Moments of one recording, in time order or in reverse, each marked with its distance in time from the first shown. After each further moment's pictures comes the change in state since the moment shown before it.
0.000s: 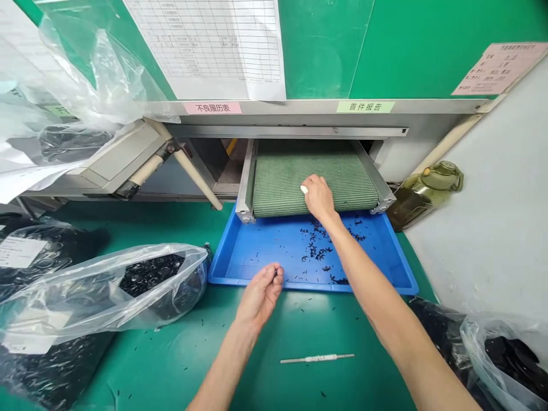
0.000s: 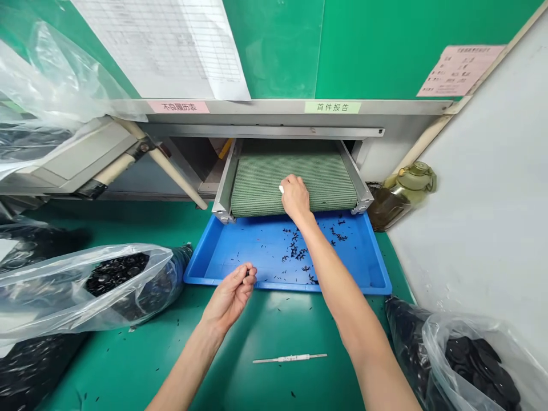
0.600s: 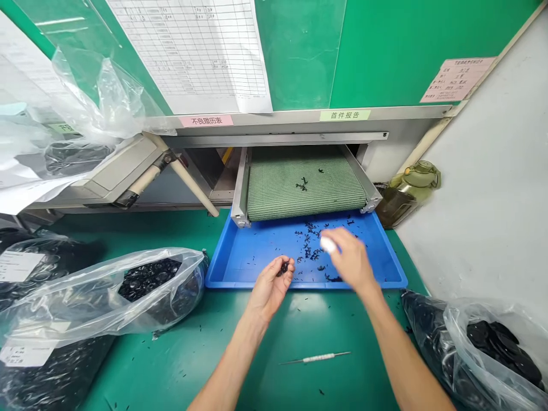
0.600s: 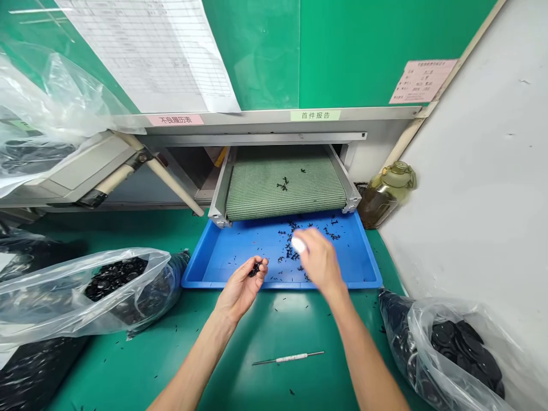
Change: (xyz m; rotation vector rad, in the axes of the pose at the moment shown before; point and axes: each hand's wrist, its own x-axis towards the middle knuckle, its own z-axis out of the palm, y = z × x) left_hand 0.010 -0.013 0.029 -0.011 -0.109 -0.002; right_hand -0.165 -0.001 -0.051 0.353 0.056 0.040
